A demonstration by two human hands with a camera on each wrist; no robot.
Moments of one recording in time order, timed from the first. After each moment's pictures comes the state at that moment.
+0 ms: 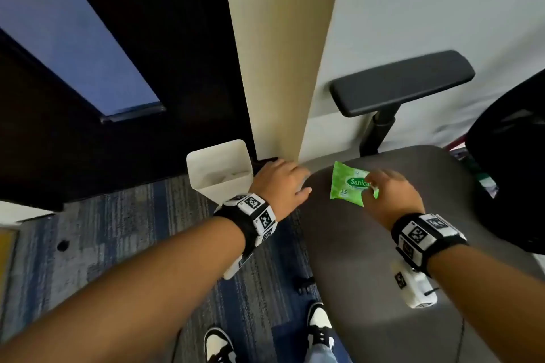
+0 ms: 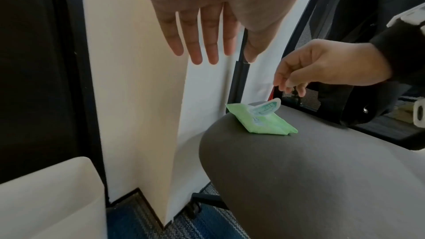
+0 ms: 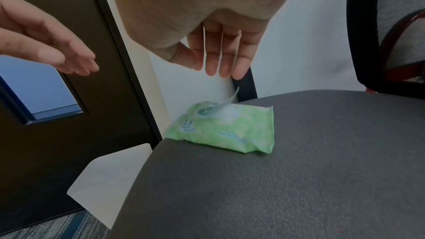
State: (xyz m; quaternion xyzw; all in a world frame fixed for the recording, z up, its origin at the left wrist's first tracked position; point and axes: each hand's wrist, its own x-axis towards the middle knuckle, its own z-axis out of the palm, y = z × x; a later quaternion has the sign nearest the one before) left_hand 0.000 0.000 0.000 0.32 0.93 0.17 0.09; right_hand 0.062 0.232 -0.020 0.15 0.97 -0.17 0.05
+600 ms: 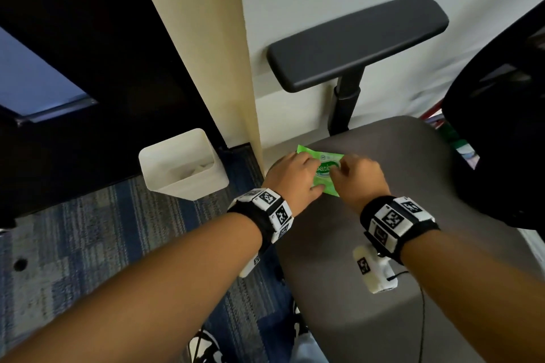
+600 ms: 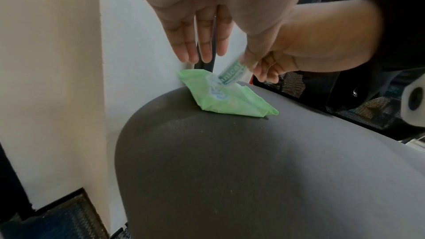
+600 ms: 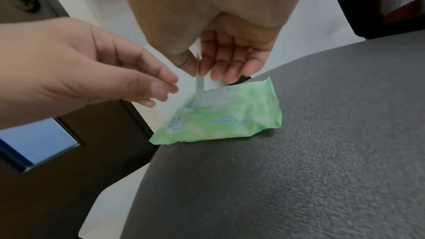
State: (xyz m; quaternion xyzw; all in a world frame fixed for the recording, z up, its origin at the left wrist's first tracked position) left_hand -0.001 0.111 -0.066 0.35 0.91 0.21 0.14; right_hand 0.044 0.258 -0.070 0.23 0.94 -0.26 0.05
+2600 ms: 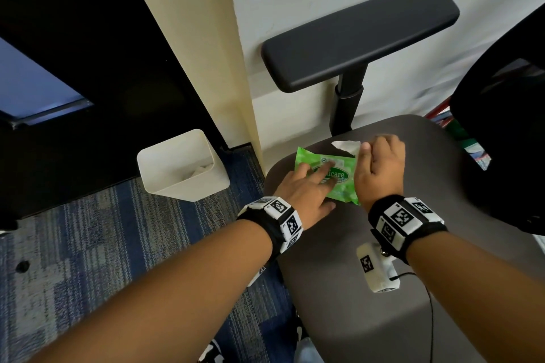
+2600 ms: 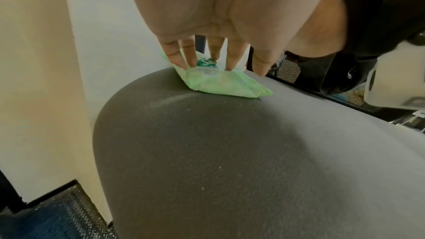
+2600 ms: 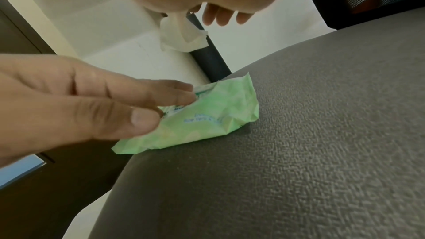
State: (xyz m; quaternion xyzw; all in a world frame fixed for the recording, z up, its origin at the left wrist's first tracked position) left_hand 0.007 0.125 -0.100 0.43 0.87 0.09 0.21; right_hand 0.042 0.280 -0.089 0.21 0.90 -0.32 -0.21
